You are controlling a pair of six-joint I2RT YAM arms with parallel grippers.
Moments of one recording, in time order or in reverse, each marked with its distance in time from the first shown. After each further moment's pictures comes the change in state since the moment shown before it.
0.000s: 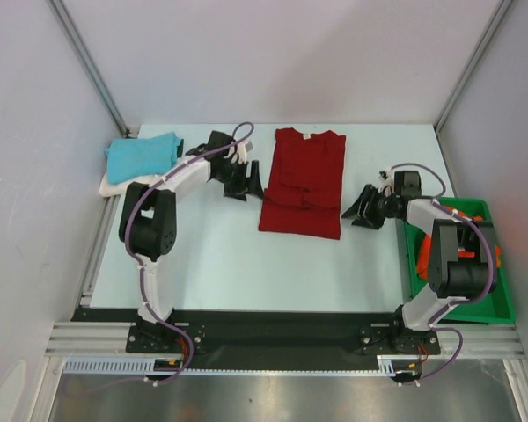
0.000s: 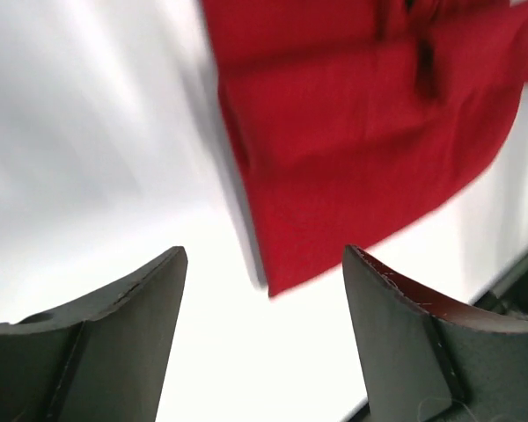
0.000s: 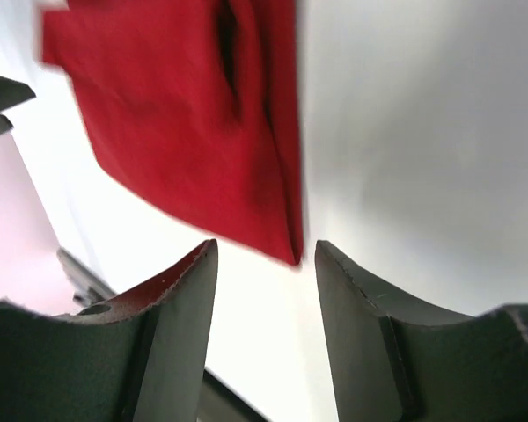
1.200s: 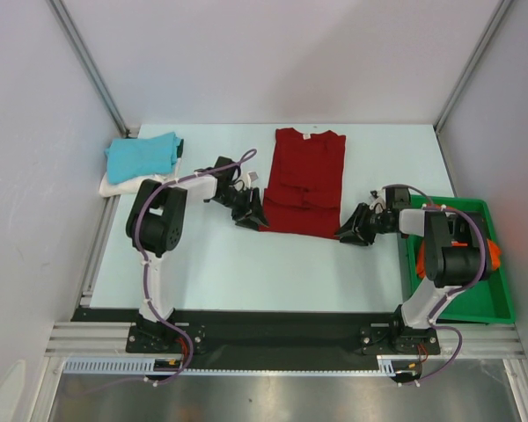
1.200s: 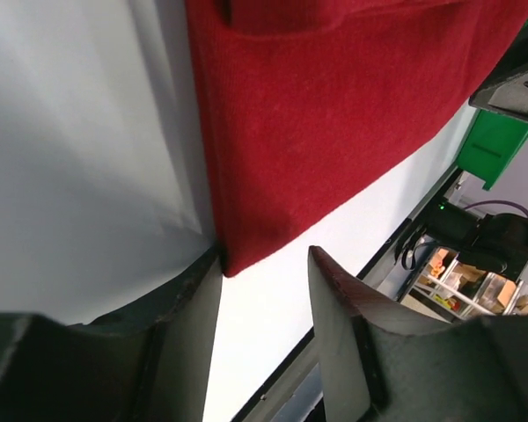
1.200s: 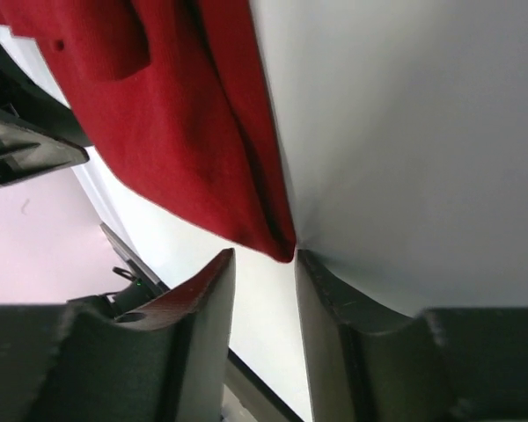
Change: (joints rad) left arm -0.018 0.050 -0.234 0.064 0.278 -0.139; right arm 0.032 0.077 -0.158 0.077 -0.124 0.097
